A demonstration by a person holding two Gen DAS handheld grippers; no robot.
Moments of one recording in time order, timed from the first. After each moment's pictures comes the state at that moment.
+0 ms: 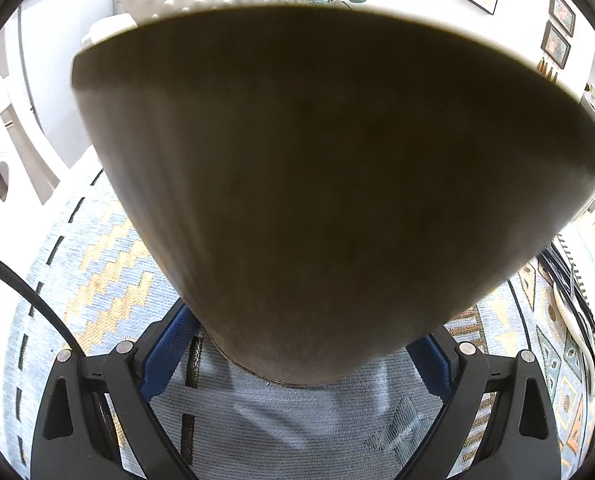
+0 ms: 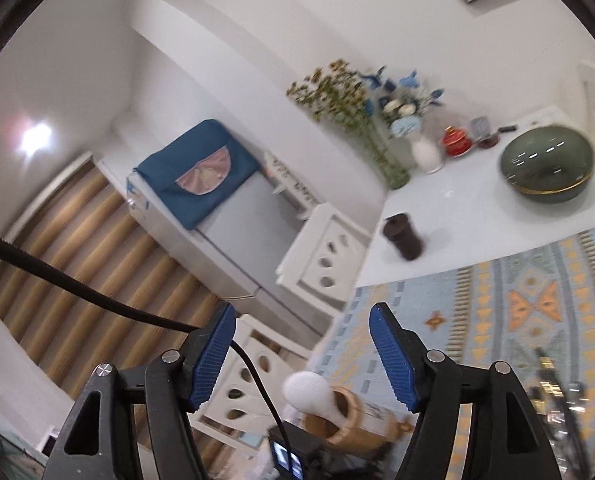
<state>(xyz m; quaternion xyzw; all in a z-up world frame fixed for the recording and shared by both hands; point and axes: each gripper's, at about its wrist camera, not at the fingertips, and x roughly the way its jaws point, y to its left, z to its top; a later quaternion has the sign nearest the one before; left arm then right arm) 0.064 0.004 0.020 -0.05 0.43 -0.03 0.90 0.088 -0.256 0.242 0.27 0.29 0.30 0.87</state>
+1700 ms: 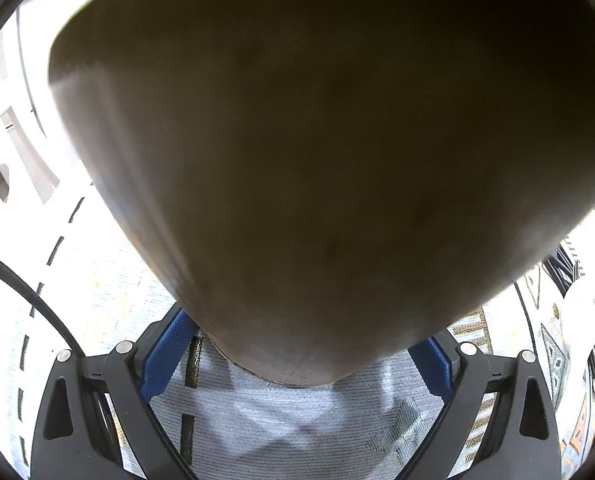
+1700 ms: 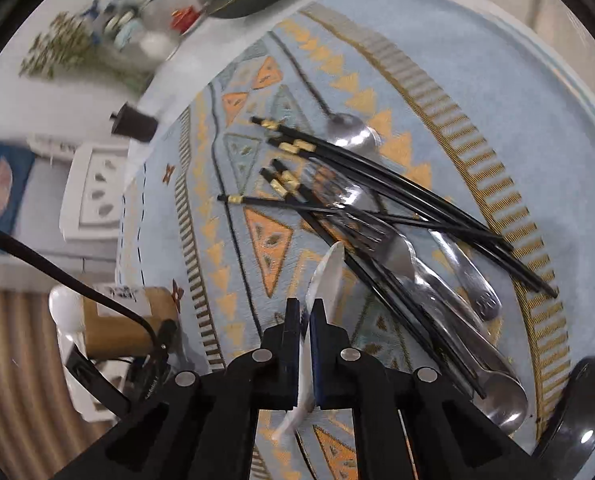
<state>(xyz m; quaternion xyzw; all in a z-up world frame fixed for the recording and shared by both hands) 0.068 -0.001 0.018 -0.04 0.43 -0.03 0.90 0.039 -0.359 0.024 0.36 0.57 0.02 0.74</state>
